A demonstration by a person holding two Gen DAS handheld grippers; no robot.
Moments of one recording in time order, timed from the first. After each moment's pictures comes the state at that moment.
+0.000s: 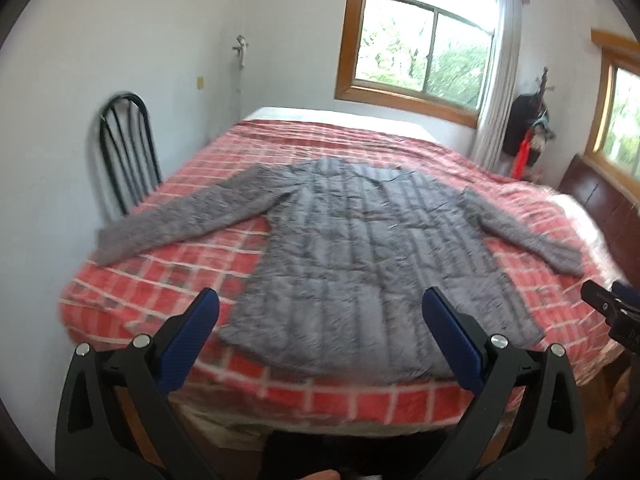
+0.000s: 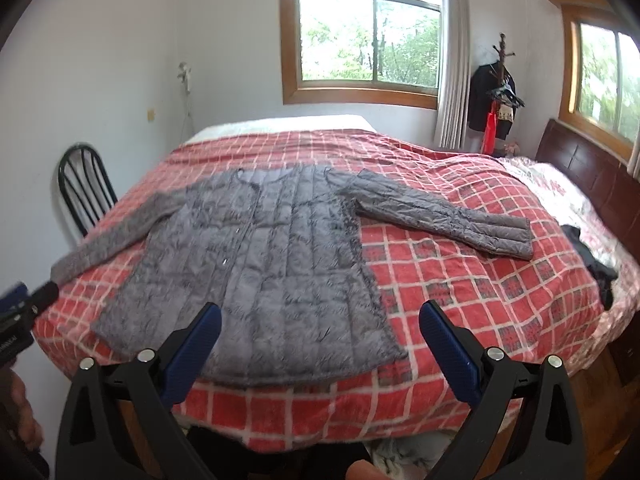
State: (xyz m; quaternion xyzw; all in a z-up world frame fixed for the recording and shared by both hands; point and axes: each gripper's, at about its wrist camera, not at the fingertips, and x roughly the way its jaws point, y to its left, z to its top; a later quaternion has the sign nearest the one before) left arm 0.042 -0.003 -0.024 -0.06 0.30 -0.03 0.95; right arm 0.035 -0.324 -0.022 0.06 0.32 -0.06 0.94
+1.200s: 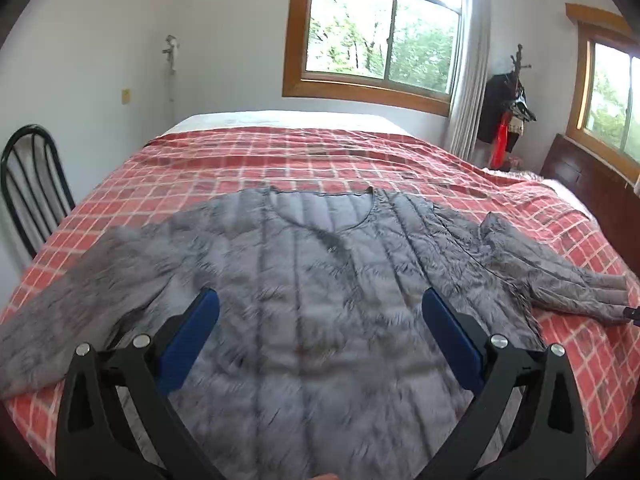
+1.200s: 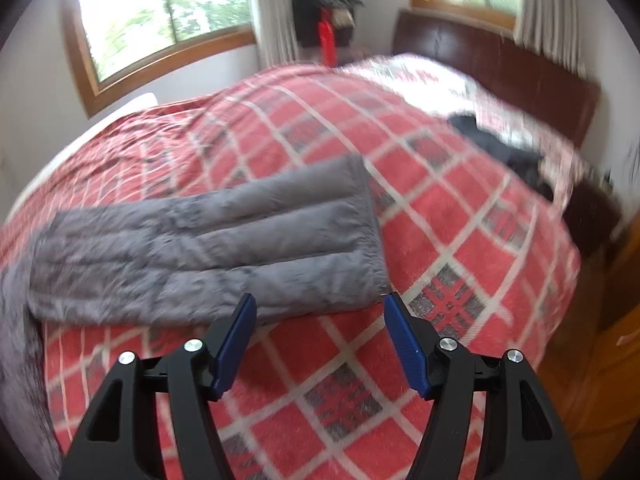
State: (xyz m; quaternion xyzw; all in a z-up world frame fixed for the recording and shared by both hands) left arm 0.355 -0.110 -0.093 0.00 0.30 -0.10 0.95; right arm 0.200 -0.690 -0.159 0.21 0.39 -0.31 0.84
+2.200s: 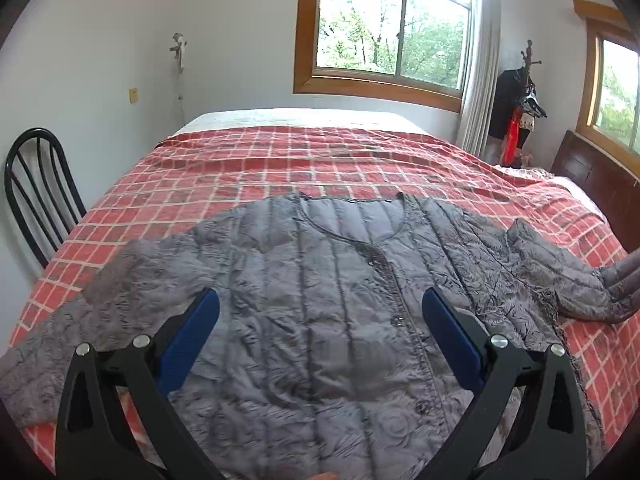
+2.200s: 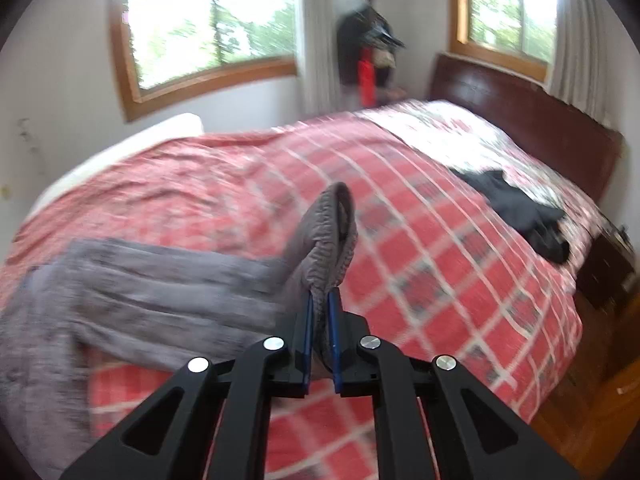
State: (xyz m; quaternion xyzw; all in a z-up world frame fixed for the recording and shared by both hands) left arm 0.372 -0.068 -0.080 0.00 0.31 -0.08 0.95; right arm 0.247 -0.615 -0.063 0.12 0.33 -0.22 0.91
